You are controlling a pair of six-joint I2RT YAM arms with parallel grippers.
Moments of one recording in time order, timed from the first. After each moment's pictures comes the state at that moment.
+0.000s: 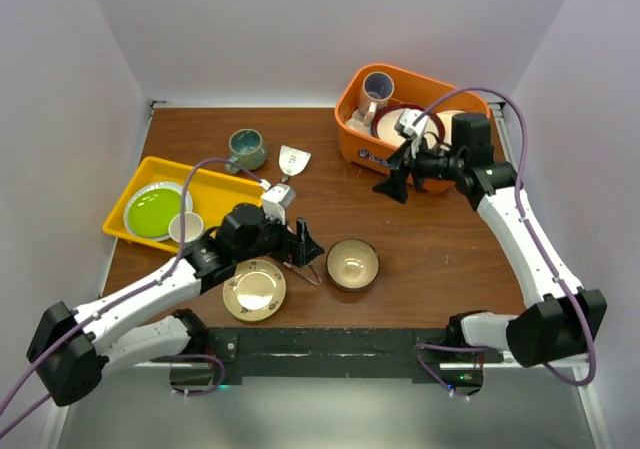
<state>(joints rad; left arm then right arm) -0.76 0.98 0.61 -0.08 0.17 -0.52 0.20 1.29 1.26 -0.55 -0.81 -0.41</state>
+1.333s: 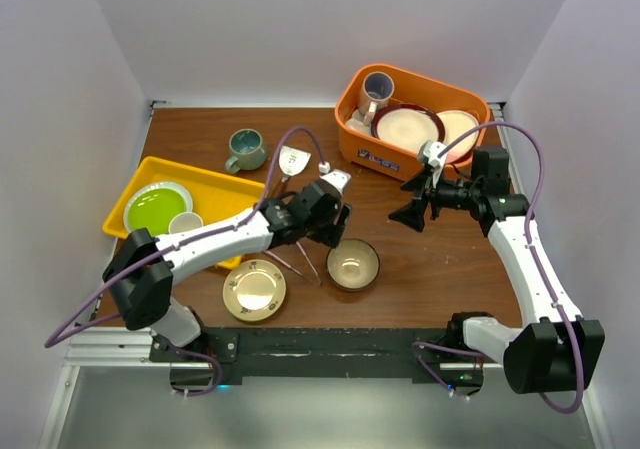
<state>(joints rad) -0.96 1.55 1.13 -0.44 -0.23 -0.42 0.04 1.12 0.96 -0.54 -1.02 -0.51</state>
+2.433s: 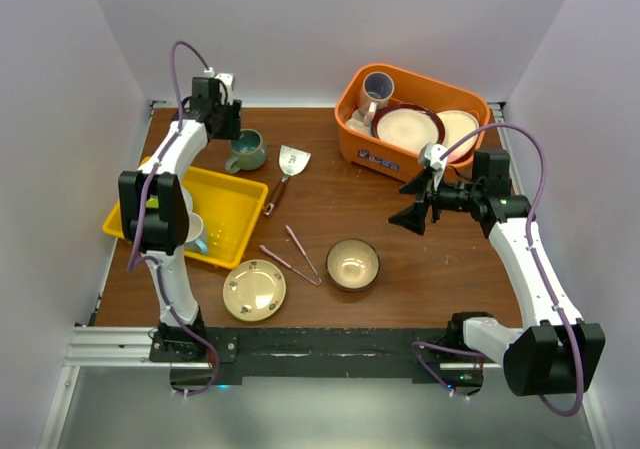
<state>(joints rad) -0.08 2.01 1.71 -0.45 -0.05 0.01 0.03 1.11 0.96 -0.57 -1.07 -0.53</state>
